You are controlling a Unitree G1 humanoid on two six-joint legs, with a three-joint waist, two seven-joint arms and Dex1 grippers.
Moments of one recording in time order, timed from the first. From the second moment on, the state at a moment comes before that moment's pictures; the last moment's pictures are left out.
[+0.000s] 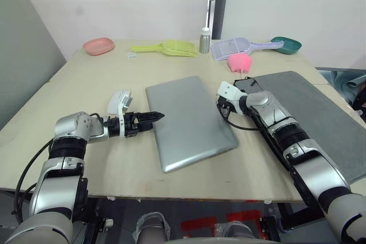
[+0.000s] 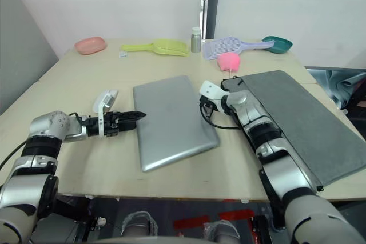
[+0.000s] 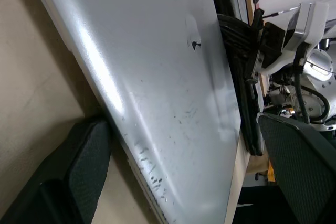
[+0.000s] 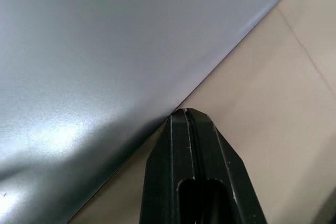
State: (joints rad) left arm -0.68 0.56 0.16 0.58 -0.66 1.30 -0.96; right arm -0.84 -0.39 0.28 0.60 -0.15 0.26 0.86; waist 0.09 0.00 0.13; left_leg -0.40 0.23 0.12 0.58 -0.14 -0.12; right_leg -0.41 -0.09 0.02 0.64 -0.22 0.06
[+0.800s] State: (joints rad) left arm -0.71 0.55 0.16 0.69 -0.66 1.33 -1.06; right arm -0.86 -0.42 0.29 0.57 -0.15 0.27 0.88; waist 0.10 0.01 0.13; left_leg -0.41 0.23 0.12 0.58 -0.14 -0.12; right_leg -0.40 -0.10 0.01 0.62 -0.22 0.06
